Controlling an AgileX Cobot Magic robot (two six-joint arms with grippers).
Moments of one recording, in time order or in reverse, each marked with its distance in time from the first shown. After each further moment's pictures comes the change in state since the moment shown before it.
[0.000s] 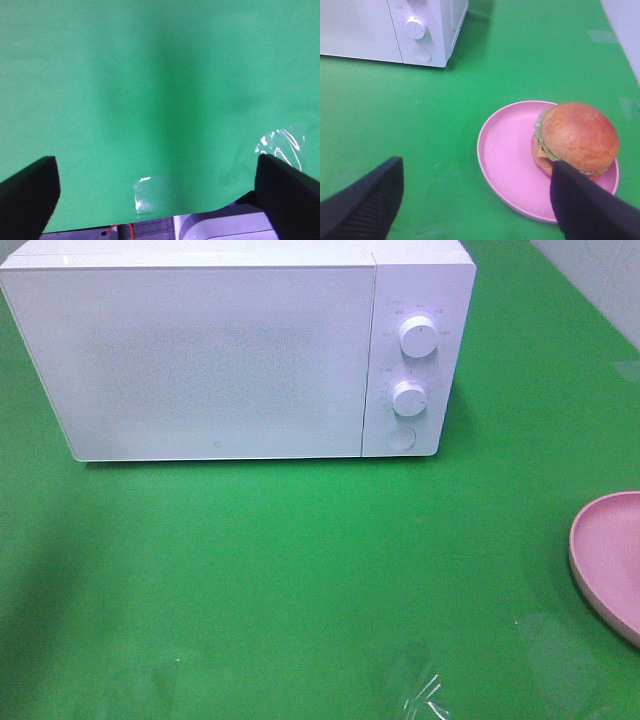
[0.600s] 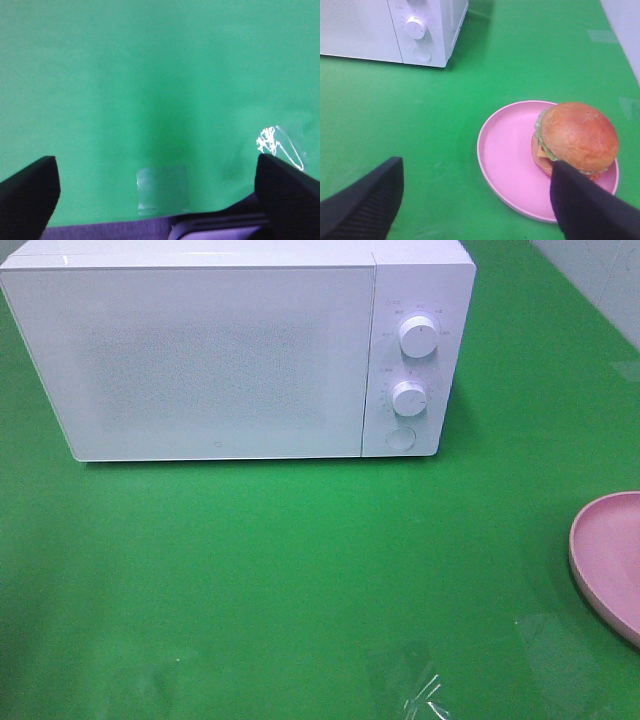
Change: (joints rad) left arm 0.052 -0.533 0.329 -0.017 -0.110 0.016; right arm 0.000 0.000 0.000 0.000 0.000 0.000
